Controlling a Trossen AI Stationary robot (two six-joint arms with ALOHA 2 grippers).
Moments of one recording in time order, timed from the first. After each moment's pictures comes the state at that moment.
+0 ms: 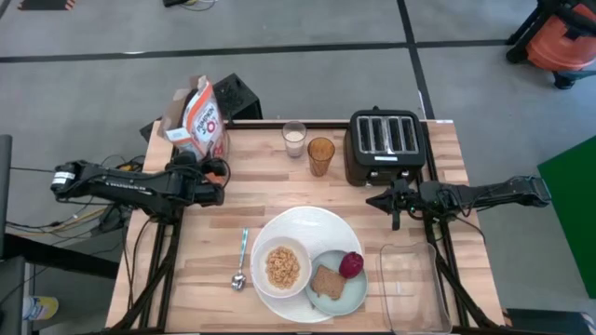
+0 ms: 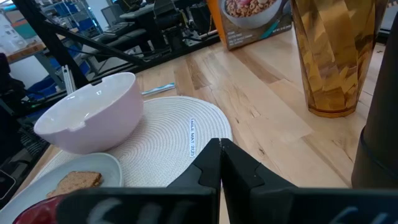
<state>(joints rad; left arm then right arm) 0.03 0.96 0.55 -0.98 -1.24 -1.57 0.06 0.26 0.01 0.04 0.16 0.37</state>
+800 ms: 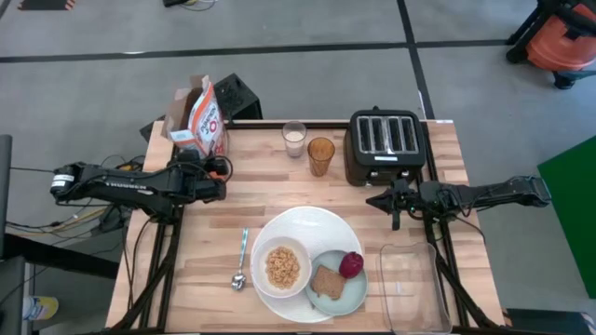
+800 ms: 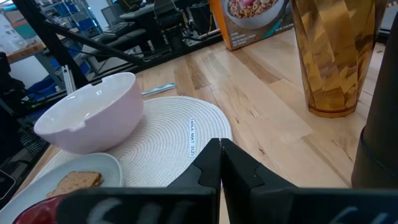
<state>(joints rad) 0.08 0.96 0.55 -0.90 -1.18 -1.42 0.06 0.26 0.01 0.04 0.16 0.37</state>
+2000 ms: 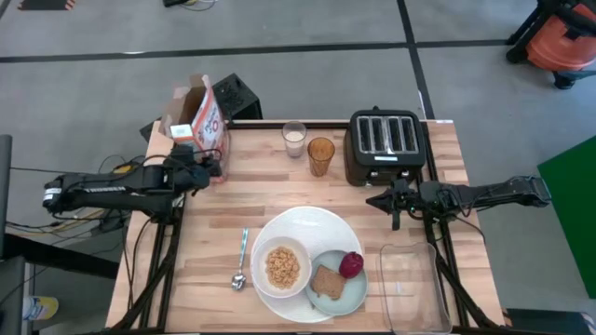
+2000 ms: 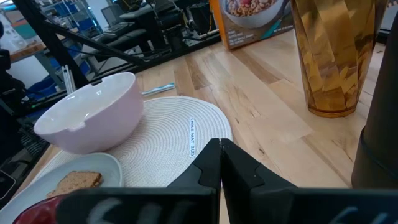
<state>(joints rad) 0.15 0.68 0.55 -0.84 -0.90 -1.14 0.06 0.26 0.01 0.04 0.16 0.37</state>
